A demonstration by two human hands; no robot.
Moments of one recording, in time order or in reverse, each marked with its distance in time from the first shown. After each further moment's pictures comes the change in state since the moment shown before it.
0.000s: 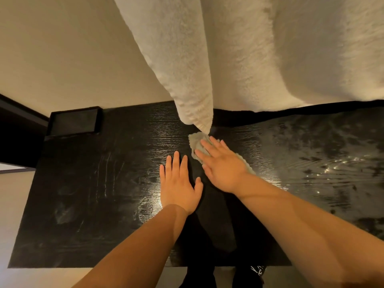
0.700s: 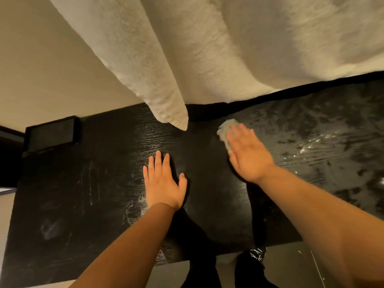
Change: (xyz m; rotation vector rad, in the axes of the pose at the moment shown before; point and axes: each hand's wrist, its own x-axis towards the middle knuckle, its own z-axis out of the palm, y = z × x) left_hand 0.000 0.000 0.003 -0.001 0.006 -0.004; right_hand -0.082 0.082 -0.004 -0.071 0.128 0.315
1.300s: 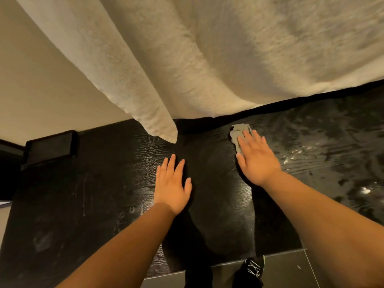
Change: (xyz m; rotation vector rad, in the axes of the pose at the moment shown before) left_hand 0.017 0.045 -0.004 -0.021 -0.043 0.232; right_hand -0.011 0.053 -0.019 0.027 -0.048 0.187
